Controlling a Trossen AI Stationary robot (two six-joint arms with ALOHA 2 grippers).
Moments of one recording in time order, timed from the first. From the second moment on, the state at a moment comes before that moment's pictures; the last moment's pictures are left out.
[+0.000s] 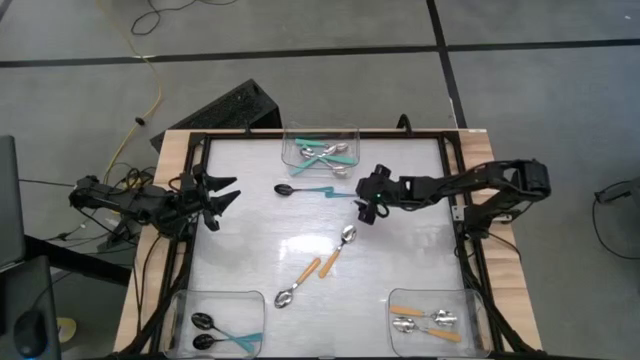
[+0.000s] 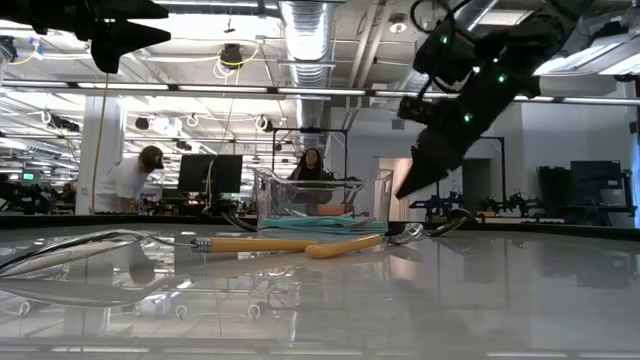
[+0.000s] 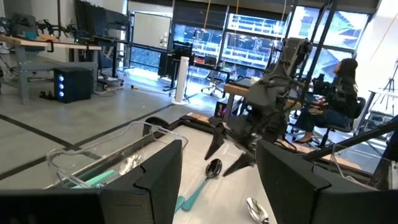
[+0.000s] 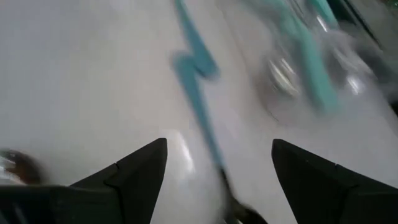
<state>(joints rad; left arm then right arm) -0.28 0.25 0.35 -0.06 -0.68 -0.18 -0.15 1.48 0.69 -0.01 0.29 0.01</state>
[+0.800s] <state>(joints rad) -0.28 0.25 0.35 -0.07 -0.68 -0.19 0.20 1.71 0.96 0.05 0.16 -0.26</state>
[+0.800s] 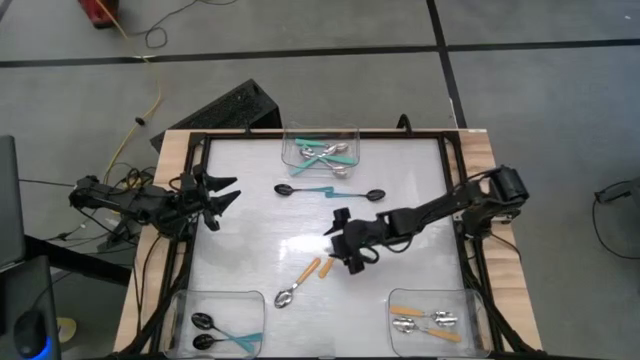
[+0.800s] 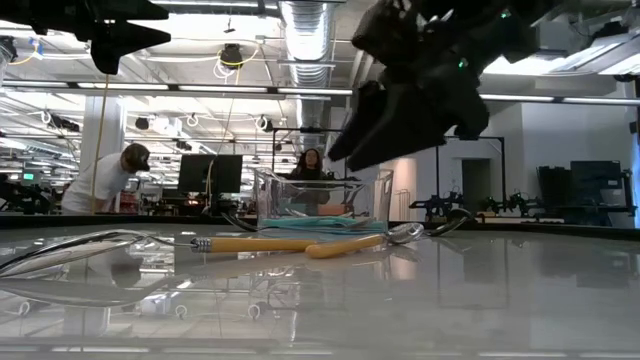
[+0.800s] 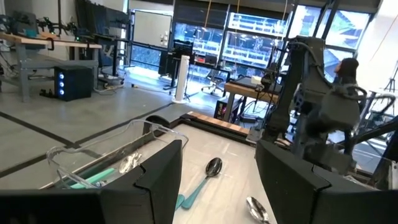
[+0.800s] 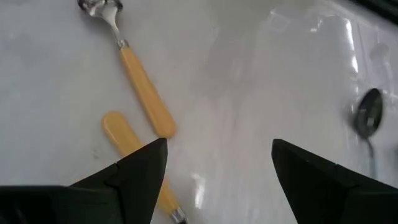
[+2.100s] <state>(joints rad) -0.28 0.25 0.35 -0.09 -0.72 -0.18 0.19 1.89 1.14 -0.25 0.07 -0.51</state>
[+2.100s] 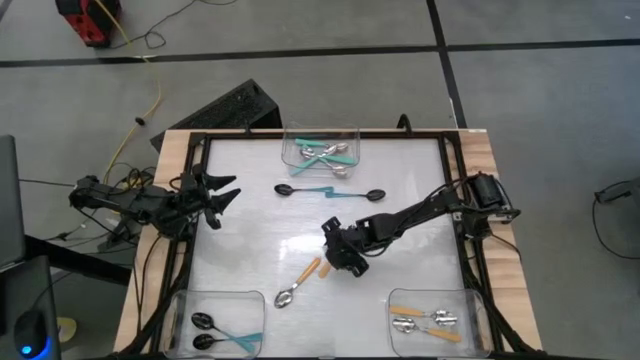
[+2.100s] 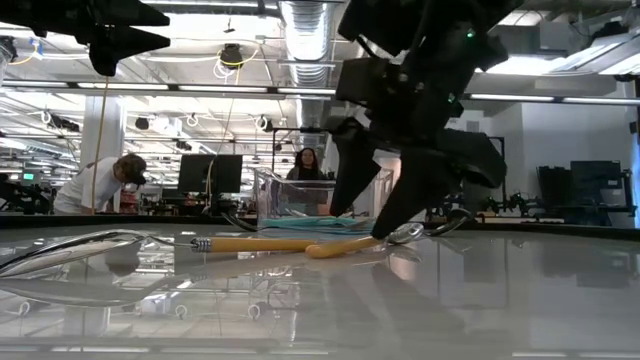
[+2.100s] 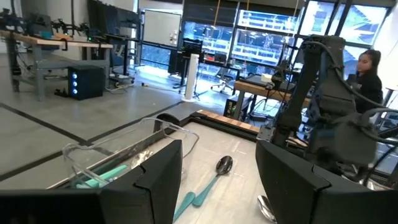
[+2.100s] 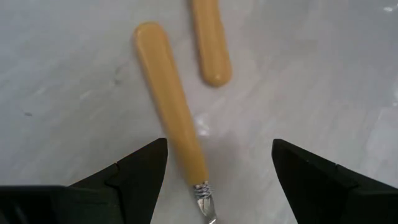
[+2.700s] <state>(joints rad) -0.28 0.25 0.35 -0.09 -0.72 -0.18 0.14 1.90 1.14 -0.26 -0.06 -0.53</state>
